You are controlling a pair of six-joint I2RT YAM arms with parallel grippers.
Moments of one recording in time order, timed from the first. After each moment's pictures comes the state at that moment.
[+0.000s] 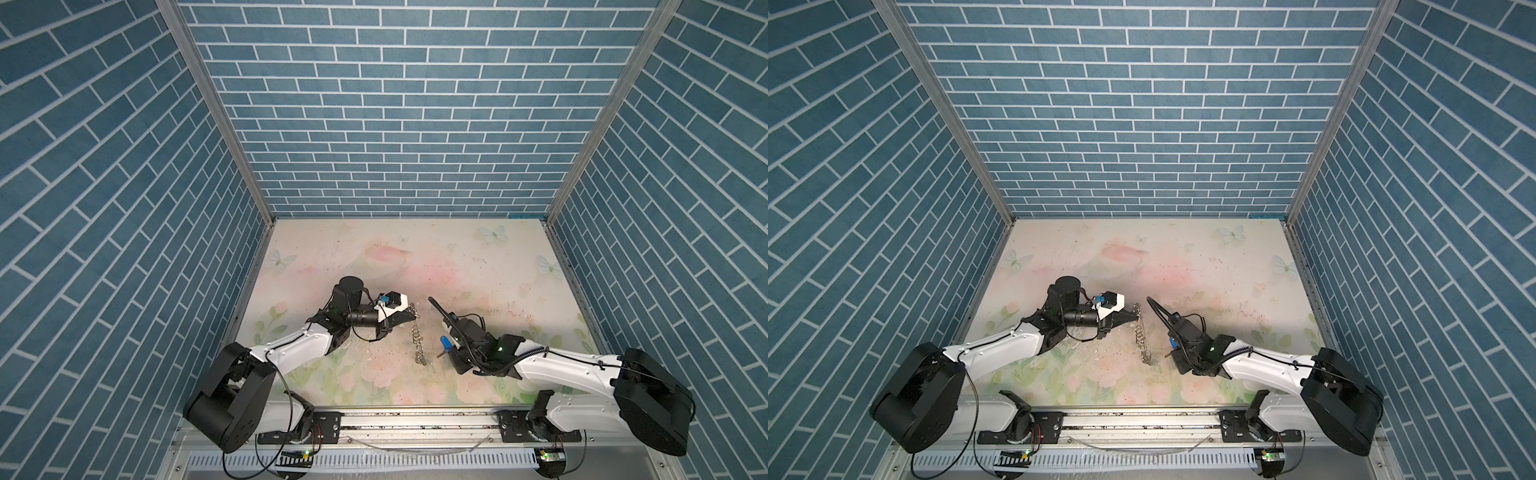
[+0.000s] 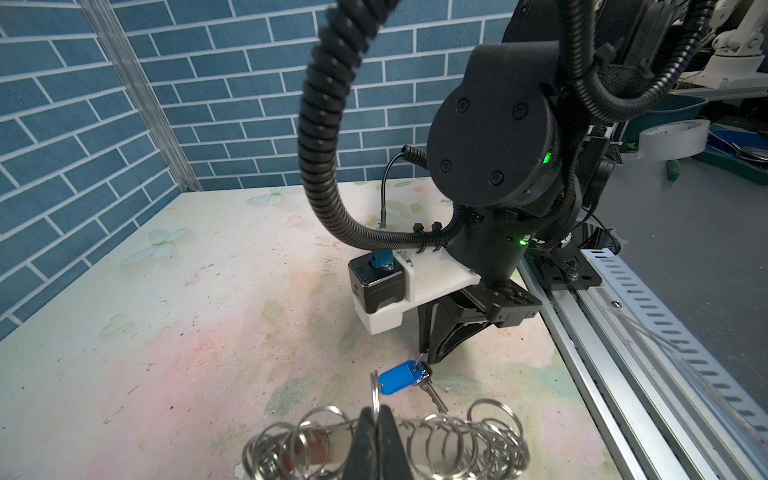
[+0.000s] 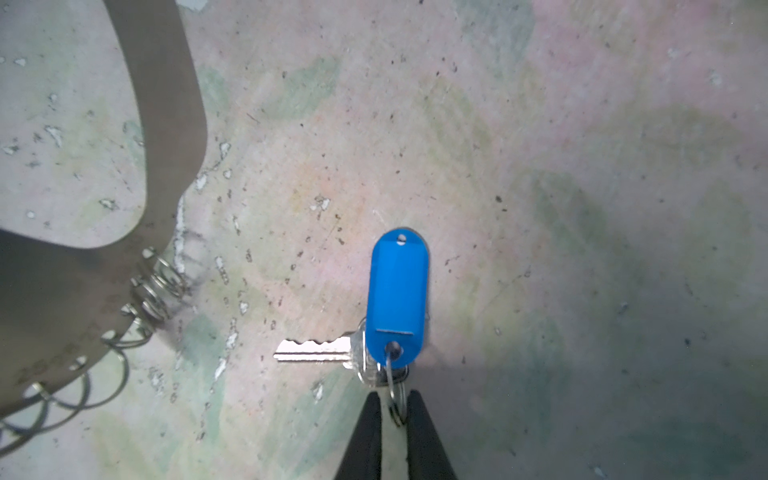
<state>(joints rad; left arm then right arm) -0.53 1.34 0.56 0.39 0.94 0.41 0.98 1.25 0.51 -0.33 0.11 0.36</state>
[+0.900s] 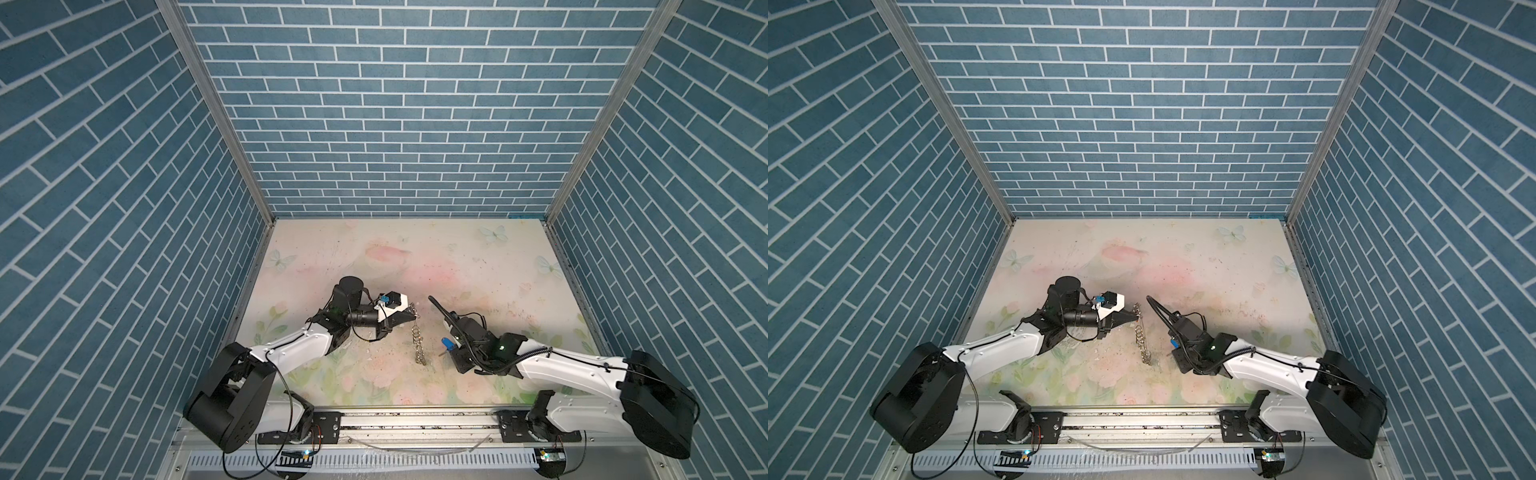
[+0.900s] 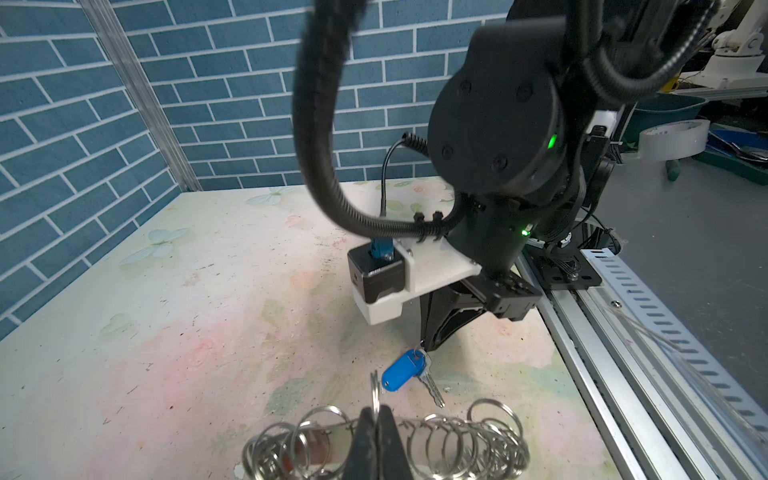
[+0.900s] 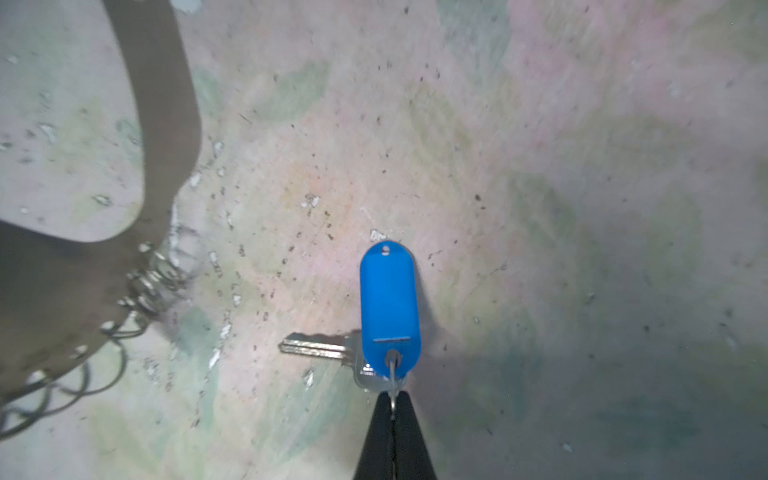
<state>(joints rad) -0.53 1.34 0.56 0.39 0.94 0.41 0.98 1.18 0.55 -0.43 0.13 0.33</state>
